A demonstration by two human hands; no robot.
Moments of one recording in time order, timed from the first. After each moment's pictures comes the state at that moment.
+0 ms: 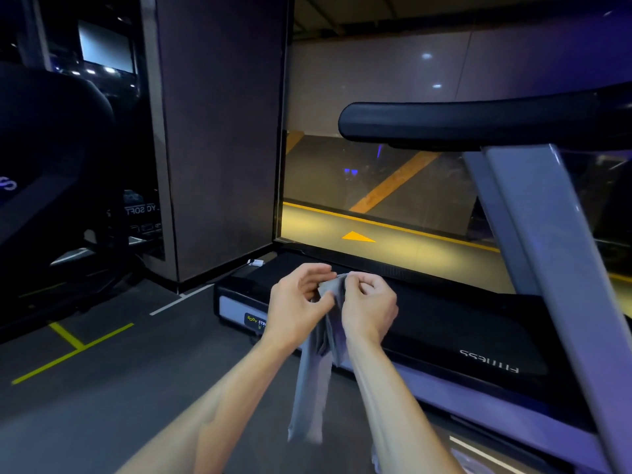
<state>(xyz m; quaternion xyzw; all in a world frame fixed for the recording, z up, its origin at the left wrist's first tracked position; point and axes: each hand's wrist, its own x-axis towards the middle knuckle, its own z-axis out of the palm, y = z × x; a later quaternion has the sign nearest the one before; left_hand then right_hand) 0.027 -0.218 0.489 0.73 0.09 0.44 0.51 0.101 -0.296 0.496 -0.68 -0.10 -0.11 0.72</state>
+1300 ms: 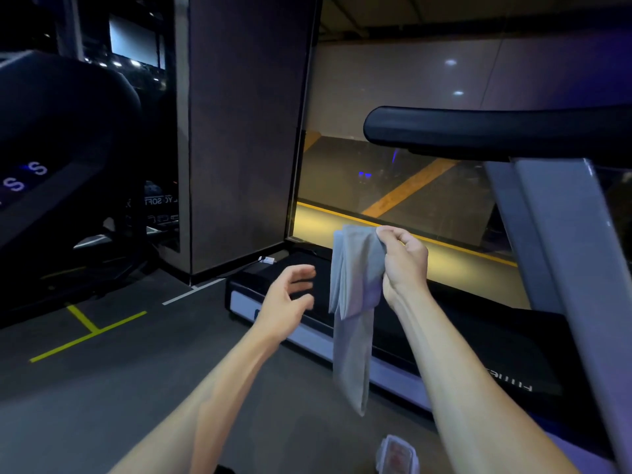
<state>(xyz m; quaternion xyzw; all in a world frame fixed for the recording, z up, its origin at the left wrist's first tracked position) 0.018 -0.155 0.460 0.69 0.11 0.40 0.60 0.140 -0.281 0.562 -0.55 -0.20 0.03 0.81</state>
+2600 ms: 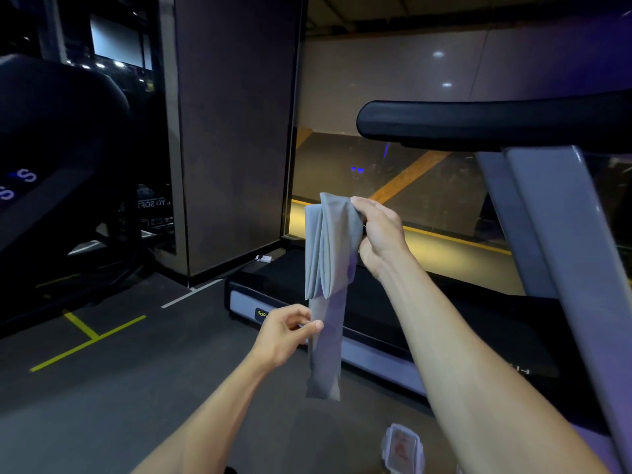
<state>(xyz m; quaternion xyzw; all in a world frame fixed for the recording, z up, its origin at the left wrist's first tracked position) 0.007 -0.145 0.400 0.74 0.10 0.31 0.59 0.107 -0.259 0.600 -0.50 -0.24 0.15 0.82</state>
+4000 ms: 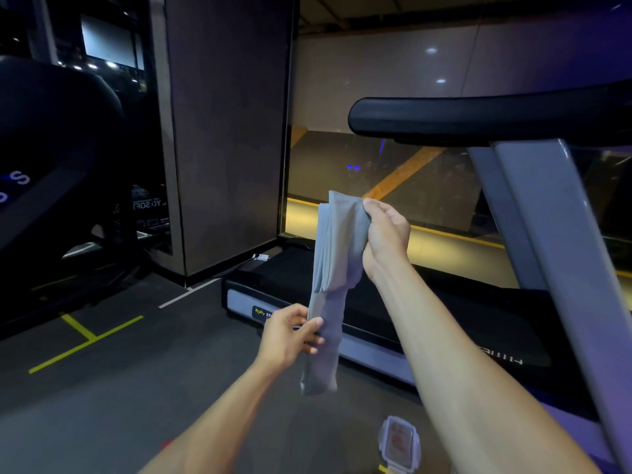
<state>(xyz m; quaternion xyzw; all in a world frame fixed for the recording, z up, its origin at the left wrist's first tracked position) 0.011 -0.179 0.403 0.70 0.18 0.32 0.62 0.114 -0.272 0.585 -0.51 -0.15 0.05 0.84</state>
